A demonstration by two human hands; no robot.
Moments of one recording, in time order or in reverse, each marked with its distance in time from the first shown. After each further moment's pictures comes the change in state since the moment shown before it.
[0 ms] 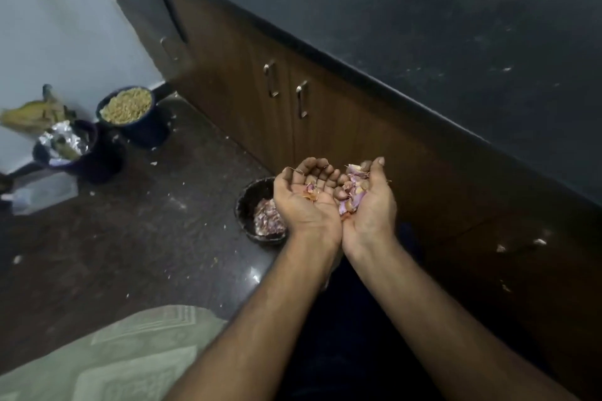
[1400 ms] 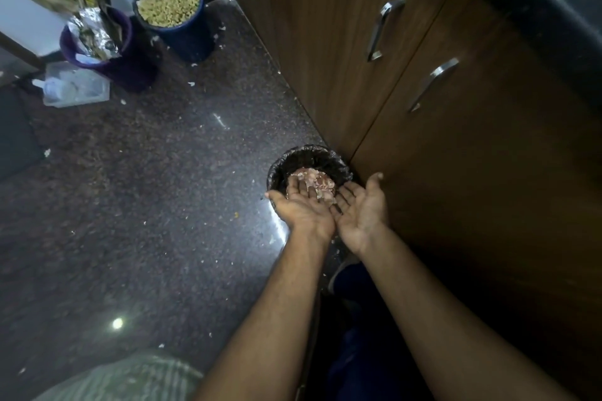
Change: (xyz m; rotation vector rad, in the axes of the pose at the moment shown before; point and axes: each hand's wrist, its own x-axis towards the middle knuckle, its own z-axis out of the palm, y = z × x) left_hand 0.235 0.053 -0.102 -0.158 0.502 0.119; right_hand 0.197 0.147 0.022 -0.492 0.070 0.533
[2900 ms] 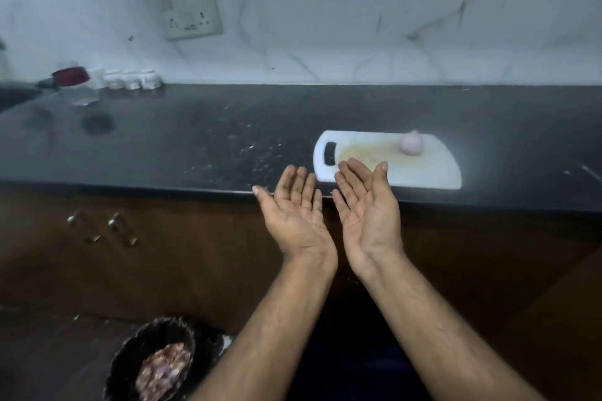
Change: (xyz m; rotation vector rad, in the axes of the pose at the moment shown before) left_hand -0.451 -0.189 -0.084 0.564 -1.110 -0.252; right_hand -0.431 -0.038 -0.267 0.543 0.075 -1.232
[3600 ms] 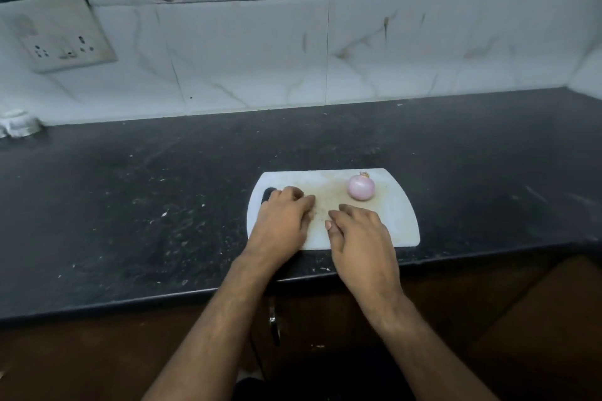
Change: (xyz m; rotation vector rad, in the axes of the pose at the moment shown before) left_hand 0.179 -0.069 0.052 2.052 -0.882 0.566; right_hand 0.126 -0.032 -0.086 -1.879 0.218 -0.410
